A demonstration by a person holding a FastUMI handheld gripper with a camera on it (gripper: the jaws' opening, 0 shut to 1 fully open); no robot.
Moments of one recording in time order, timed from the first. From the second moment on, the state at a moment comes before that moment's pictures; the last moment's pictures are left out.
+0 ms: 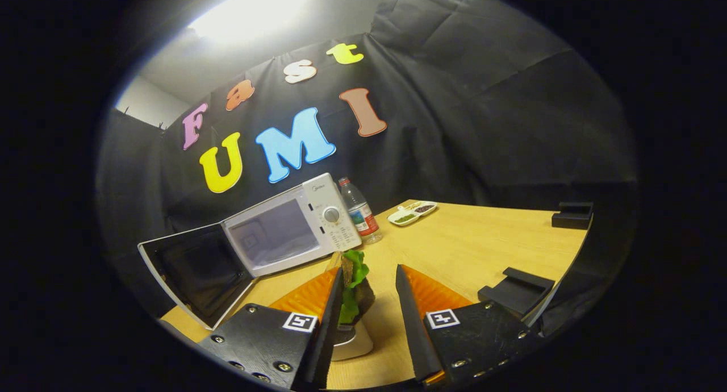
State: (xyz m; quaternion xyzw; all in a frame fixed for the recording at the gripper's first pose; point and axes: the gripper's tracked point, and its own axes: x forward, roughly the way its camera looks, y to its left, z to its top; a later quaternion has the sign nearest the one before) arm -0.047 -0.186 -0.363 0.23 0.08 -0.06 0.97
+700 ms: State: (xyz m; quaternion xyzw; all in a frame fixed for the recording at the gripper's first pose) arm -0.027 -0.145 -0.380 0.26 0.12 0.02 0.96
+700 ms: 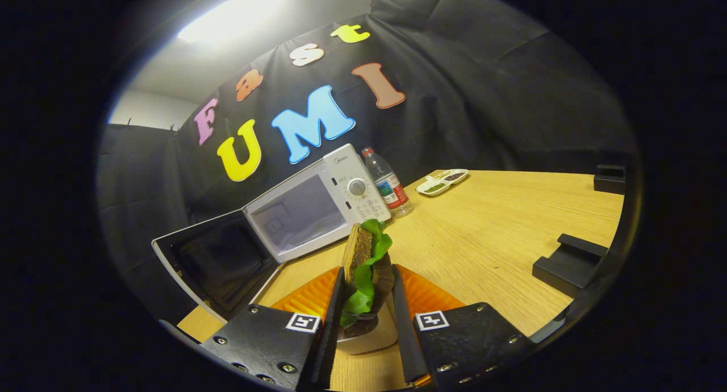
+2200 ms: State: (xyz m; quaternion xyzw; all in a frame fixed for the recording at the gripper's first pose) arm 0.134 0.056 -0.265 -0.02 0.08 0.06 1.00
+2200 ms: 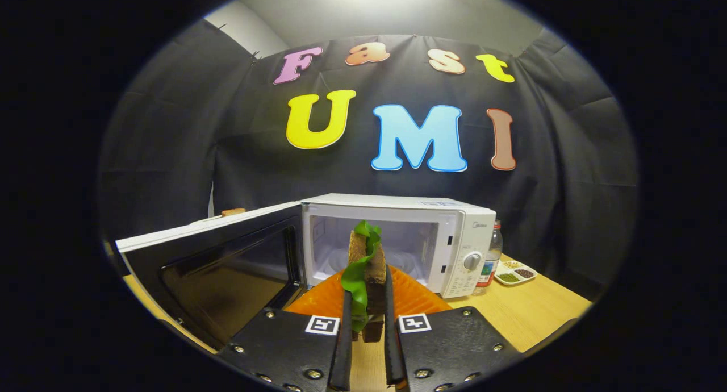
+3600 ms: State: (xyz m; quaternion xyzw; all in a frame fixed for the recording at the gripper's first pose) arm 0.384 0.130 -0.322 0.05 0.08 0.04 0.99
